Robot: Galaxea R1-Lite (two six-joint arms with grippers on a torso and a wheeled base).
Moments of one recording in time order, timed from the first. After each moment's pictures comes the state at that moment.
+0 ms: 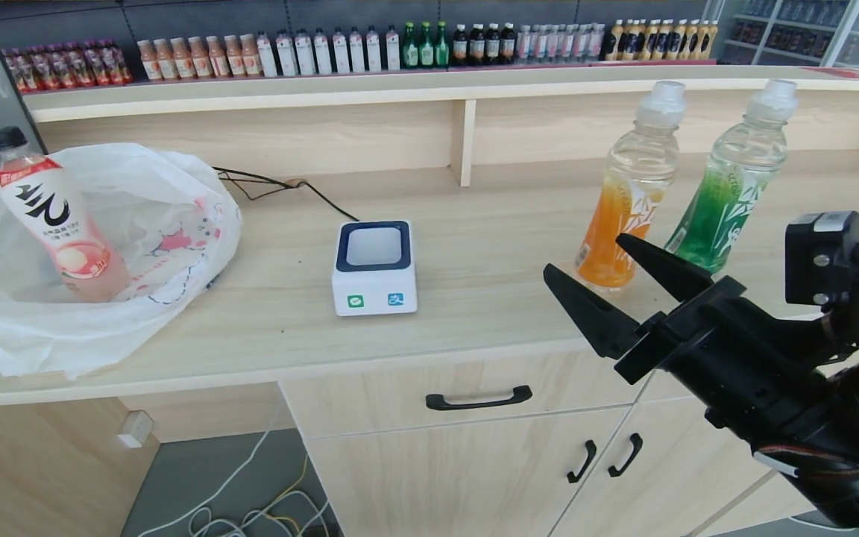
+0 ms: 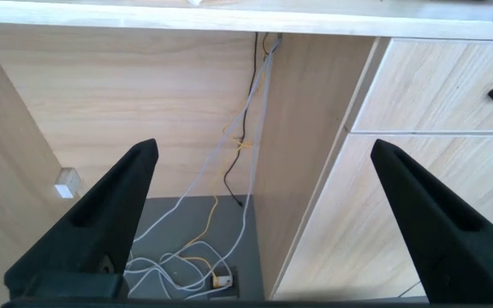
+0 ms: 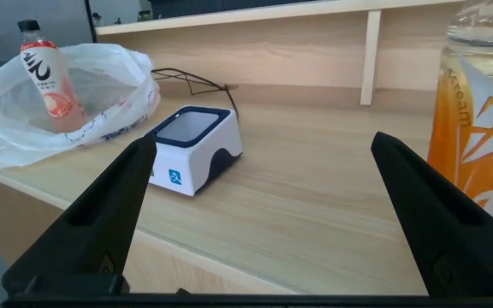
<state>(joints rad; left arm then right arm) 0.00 0.00 0.00 0.00 0.00 0.00 0.68 1.62 -0.39 -1.57 -0.06 -0.01</state>
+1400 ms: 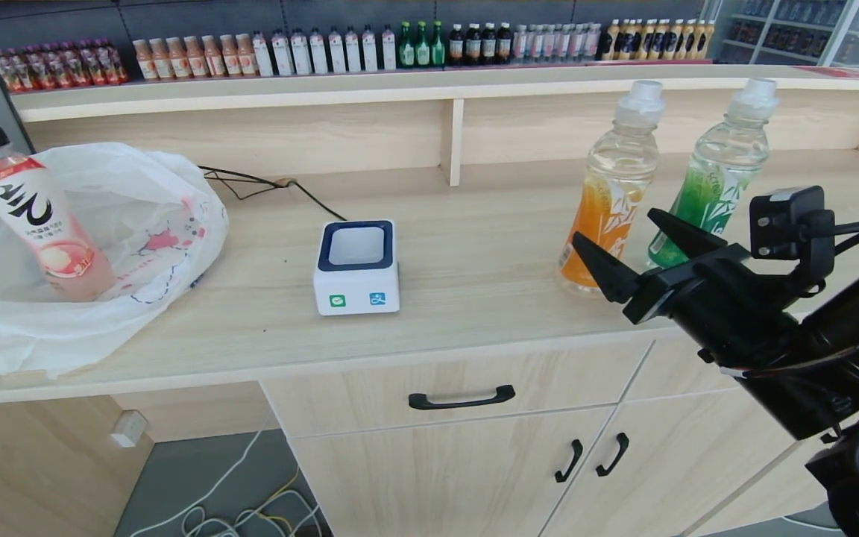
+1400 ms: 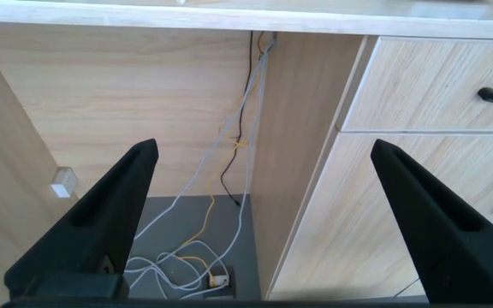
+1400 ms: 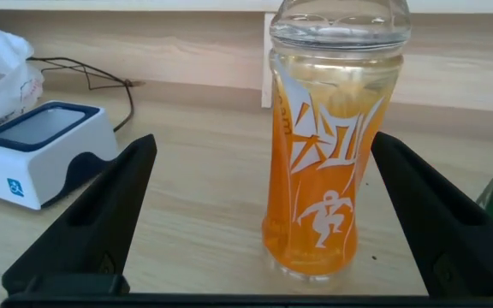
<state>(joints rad) 0.00 0.00 0.00 0.00 0.00 0.00 0.44 1.72 -0.50 -1.57 0.00 -0.08</state>
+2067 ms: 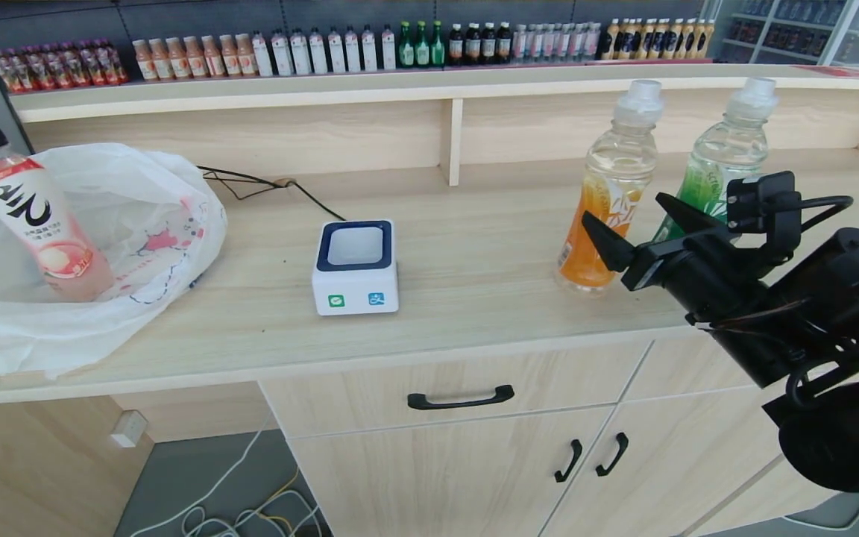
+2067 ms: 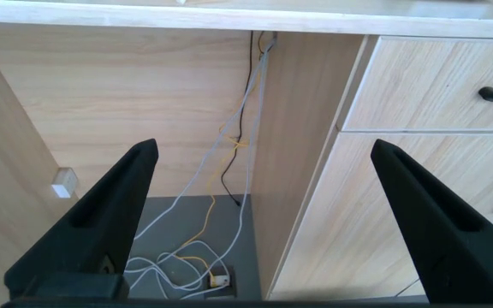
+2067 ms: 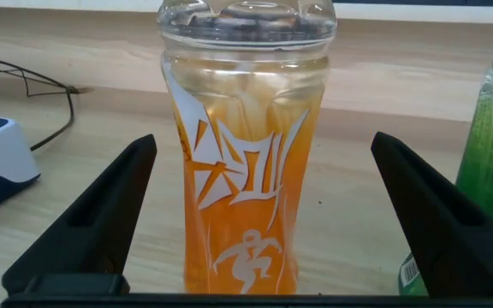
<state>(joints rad) 0.00 0.00 0.00 0.00 0.00 0.00 0.32 1.84 -0.65 -1.57 0.04 -0.09</state>
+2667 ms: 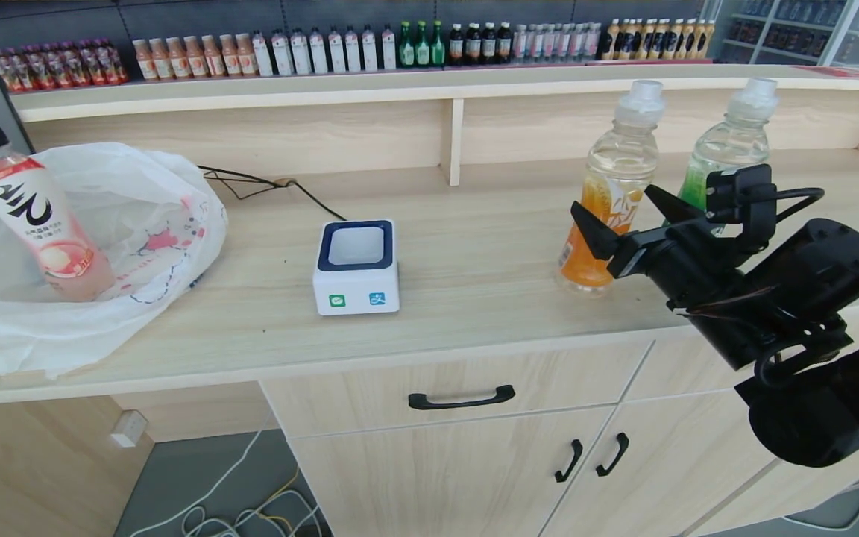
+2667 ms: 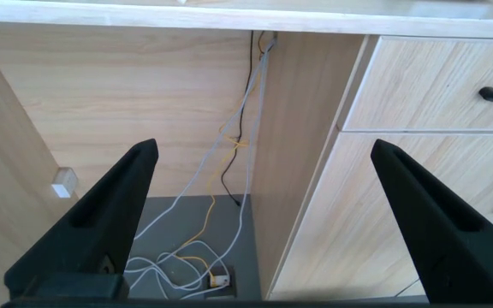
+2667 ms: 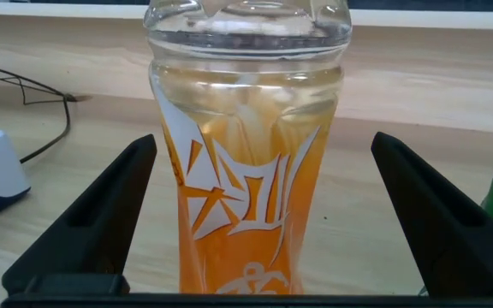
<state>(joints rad) 0.00 0.00 0.00 0.00 0.00 0.00 0.32 1.90 -0.73 -1.57 0.04 -0.09</state>
